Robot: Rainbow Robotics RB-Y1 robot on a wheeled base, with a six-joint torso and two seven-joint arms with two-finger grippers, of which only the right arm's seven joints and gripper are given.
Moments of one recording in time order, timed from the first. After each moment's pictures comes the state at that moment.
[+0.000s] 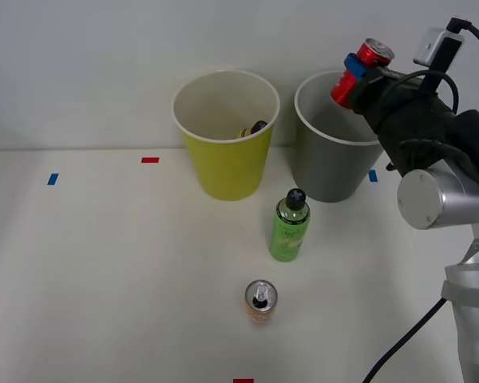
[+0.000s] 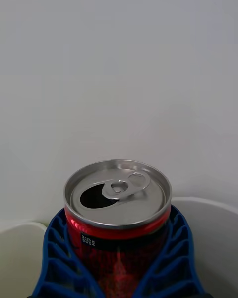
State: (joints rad) arm -0.33 -0.18 -0.05 -1.92 -0.34 0.49 1.35
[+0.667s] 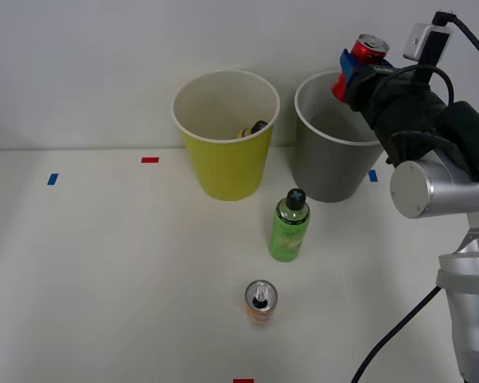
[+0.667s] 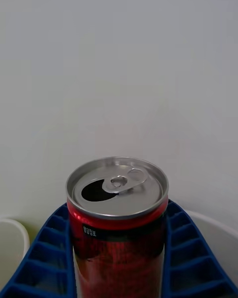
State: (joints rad) arm -0.37 -0.18 -0.05 -1.86 -0.28 0.49 1.42
